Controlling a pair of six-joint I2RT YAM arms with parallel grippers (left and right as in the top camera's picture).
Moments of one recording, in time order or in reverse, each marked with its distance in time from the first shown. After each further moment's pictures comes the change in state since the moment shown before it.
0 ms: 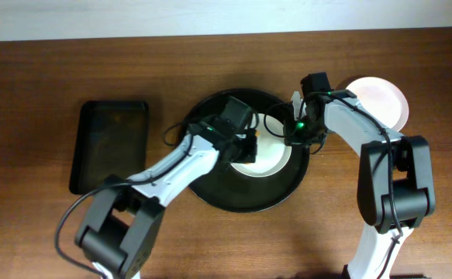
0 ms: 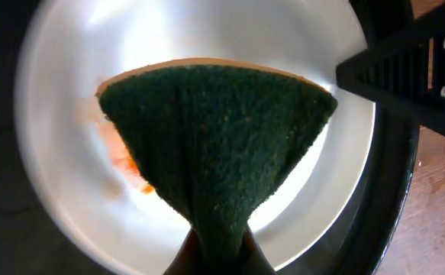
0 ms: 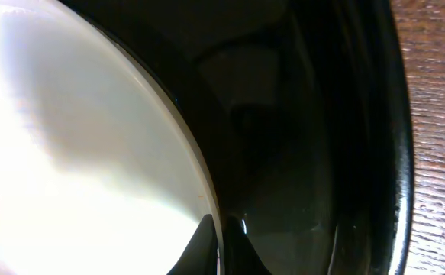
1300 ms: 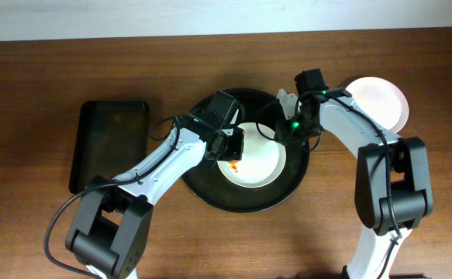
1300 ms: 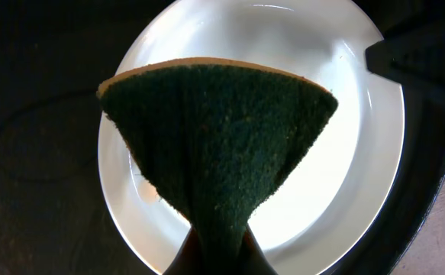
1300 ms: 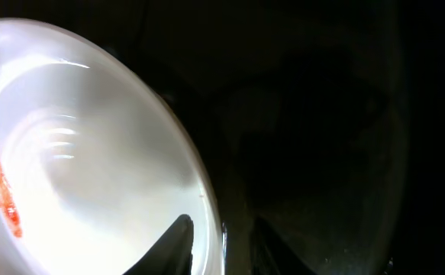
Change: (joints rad) left arm 0.079 -0.037 0.026 -0.150 0.012 0.094; right arm 0.039 -0.007 0.018 0.026 -0.063 -0.241
